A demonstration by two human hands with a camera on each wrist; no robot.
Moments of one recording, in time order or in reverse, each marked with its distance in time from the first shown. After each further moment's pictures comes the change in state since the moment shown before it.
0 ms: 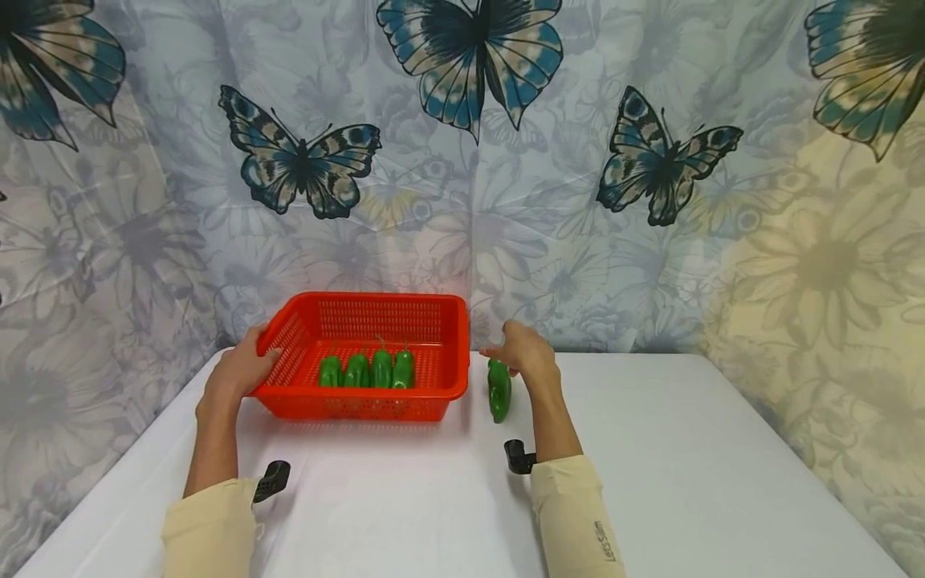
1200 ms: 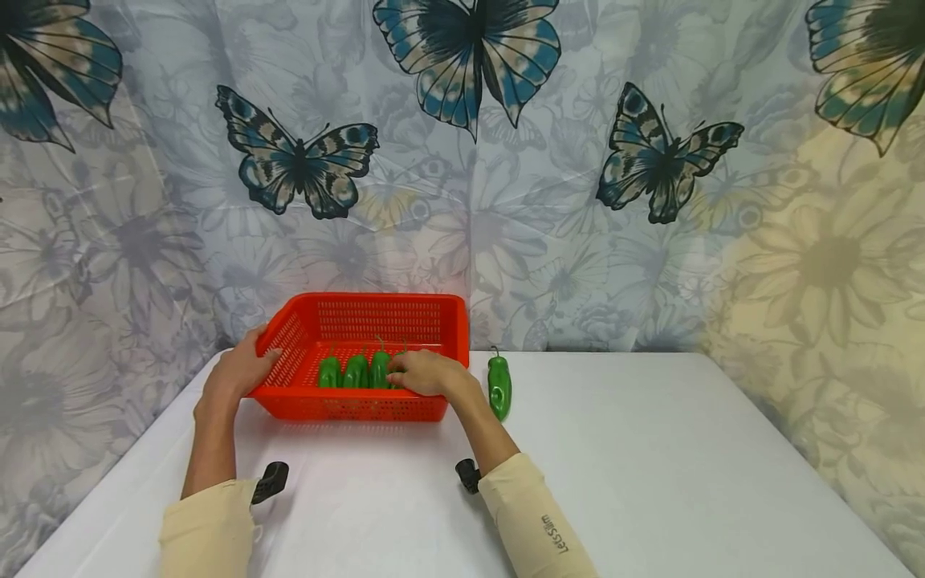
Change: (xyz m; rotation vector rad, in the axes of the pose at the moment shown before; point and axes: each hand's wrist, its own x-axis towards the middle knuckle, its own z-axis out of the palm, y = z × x) left_hand 0.000 0.002 0.001 0.002 -0.009 -0.046; right_hand 0.006 -0.084 0.081 -0.158 -0.301 -0.546
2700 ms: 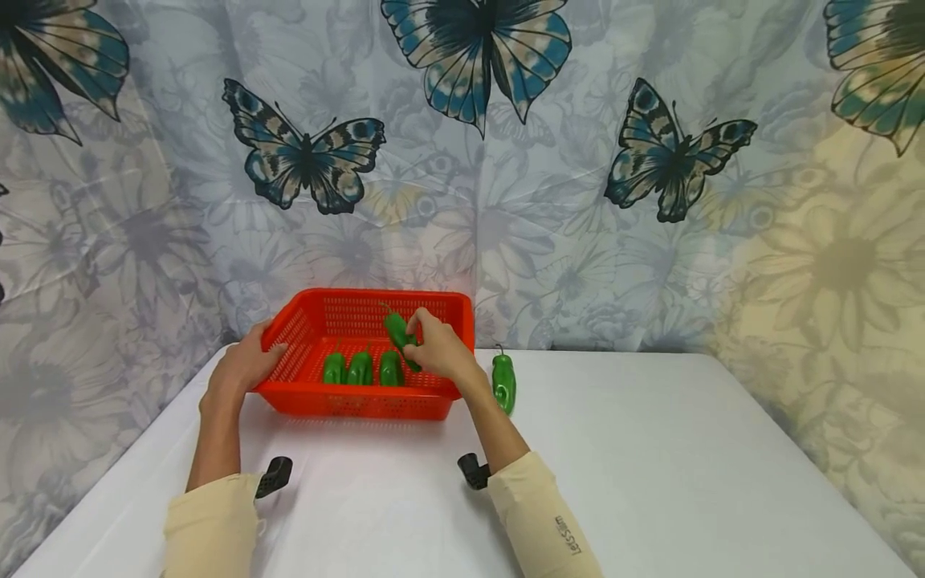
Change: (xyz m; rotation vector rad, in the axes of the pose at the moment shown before) left_hand 0.001 0.002 -0.001 0.012 0.000 0.012; right_hand -0.011 -0.006 -0.021 0.412 0.321 0.072
